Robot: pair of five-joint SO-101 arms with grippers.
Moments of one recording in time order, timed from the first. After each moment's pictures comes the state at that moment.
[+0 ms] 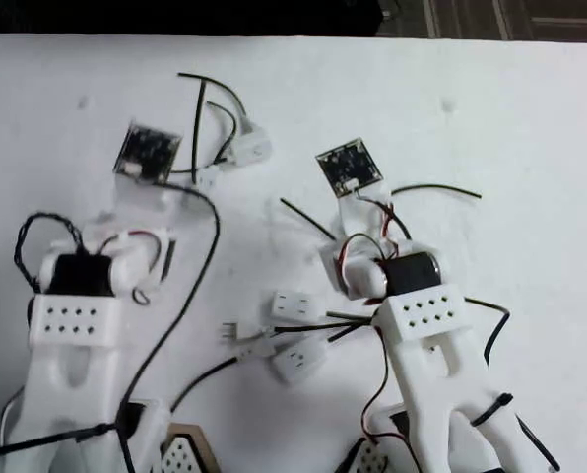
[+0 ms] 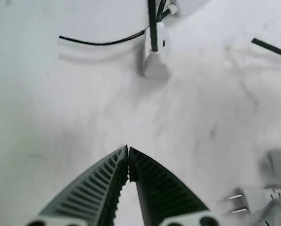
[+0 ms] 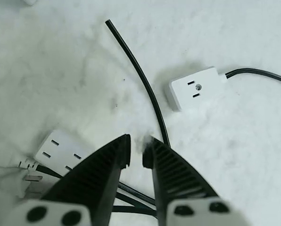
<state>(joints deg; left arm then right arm) -3.6 -43.6 45.7 65.3 -12.6 -17.9 -37.9 46.8 57.3 11.6</state>
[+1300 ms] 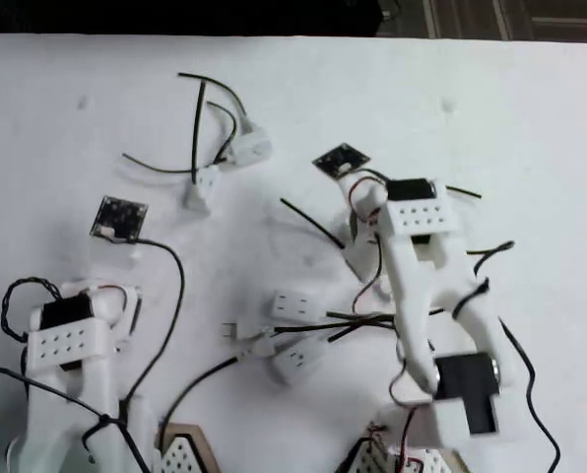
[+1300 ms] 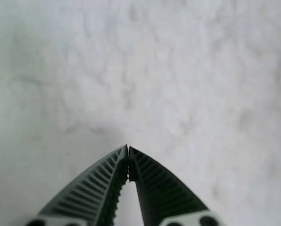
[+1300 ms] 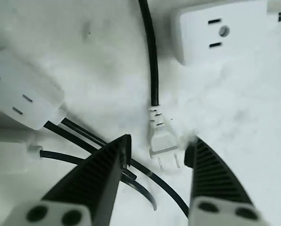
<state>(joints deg) -20.8 -45.4 71.5 52.9 -26.0 -9.4 -3.1 23.8 74.9 30.8</state>
